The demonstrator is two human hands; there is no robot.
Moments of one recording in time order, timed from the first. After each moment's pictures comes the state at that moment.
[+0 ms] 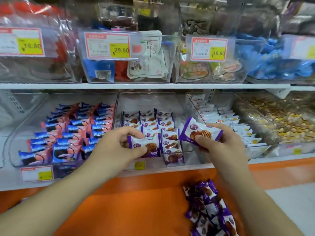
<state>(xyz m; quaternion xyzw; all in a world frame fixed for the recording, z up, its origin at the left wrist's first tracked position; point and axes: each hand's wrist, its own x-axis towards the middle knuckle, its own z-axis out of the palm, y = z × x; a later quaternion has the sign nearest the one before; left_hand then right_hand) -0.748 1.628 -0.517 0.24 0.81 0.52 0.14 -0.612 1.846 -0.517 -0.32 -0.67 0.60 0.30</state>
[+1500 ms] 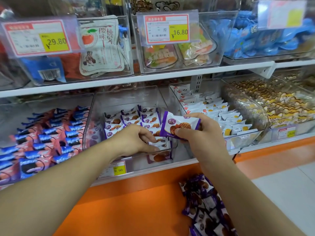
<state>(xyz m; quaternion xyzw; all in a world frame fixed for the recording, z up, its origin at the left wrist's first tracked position) -0.801 1.745 -0.563 0.35 0.83 0.32 0.28 -0.621 1.878 -0.533 -0.27 -0.66 0.64 0.29</state>
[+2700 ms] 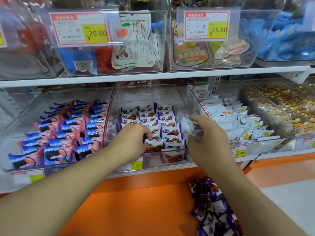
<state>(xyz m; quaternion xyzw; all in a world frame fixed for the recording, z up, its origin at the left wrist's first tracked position) -0.797 1.699 -0.557 0.35 0.92 0.17 0.09 -0.637 1.857 -0.545 -0.26 -0.88 0.31 0.24</state>
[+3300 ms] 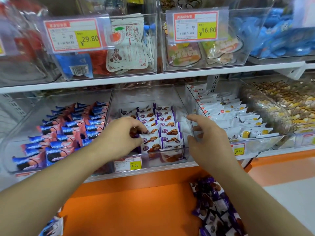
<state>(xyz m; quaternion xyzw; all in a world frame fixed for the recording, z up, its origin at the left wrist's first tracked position) -0.796 1.678 -0.528 0.36 0.90 0.23 0.07 -0.630 1.865 -0.544 -0.26 -0.88 0.34 0.22</state>
